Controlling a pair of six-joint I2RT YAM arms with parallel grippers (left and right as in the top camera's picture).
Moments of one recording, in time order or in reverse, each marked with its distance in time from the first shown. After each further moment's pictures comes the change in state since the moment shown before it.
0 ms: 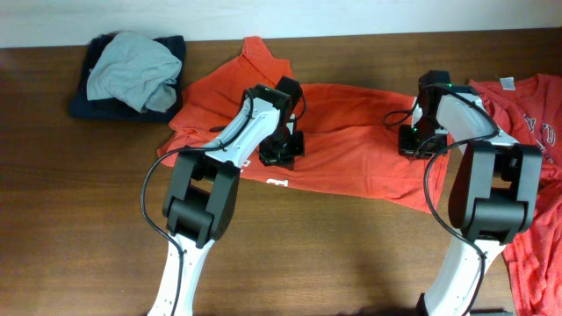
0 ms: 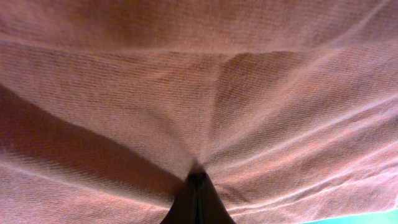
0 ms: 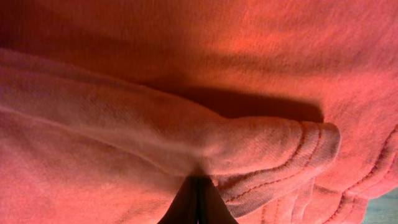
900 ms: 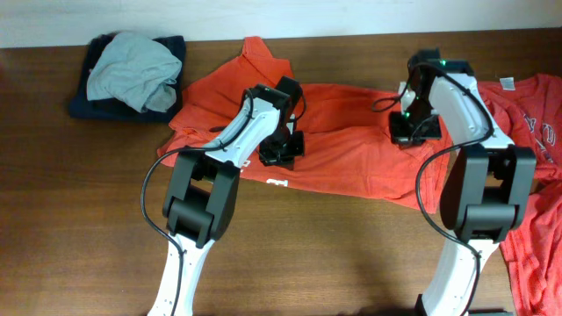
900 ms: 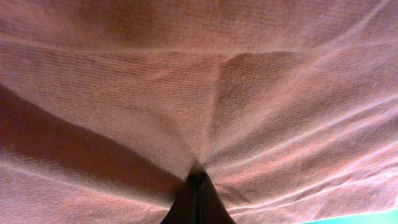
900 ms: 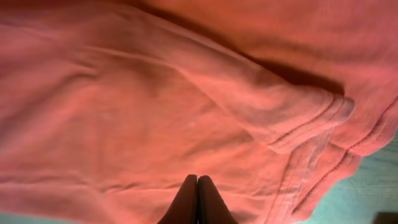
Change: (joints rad) left arm 0.000 0.000 0.000 0.000 0.000 0.000; right arm 0.064 0.000 0.195 -0.251 -0.043 -0.047
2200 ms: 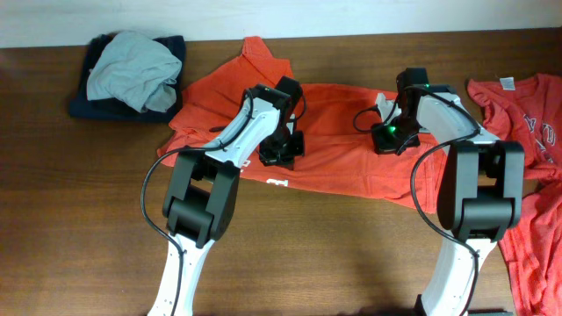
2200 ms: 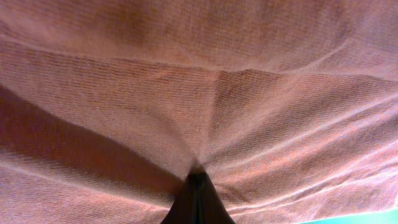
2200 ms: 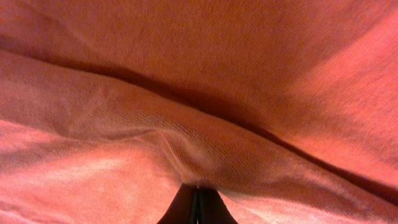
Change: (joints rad) left arm 0.000 0.000 -0.001 0.001 0.001 0.000; right arm 0.028 0.007 -0.195 0.317 -0.196 -0.187
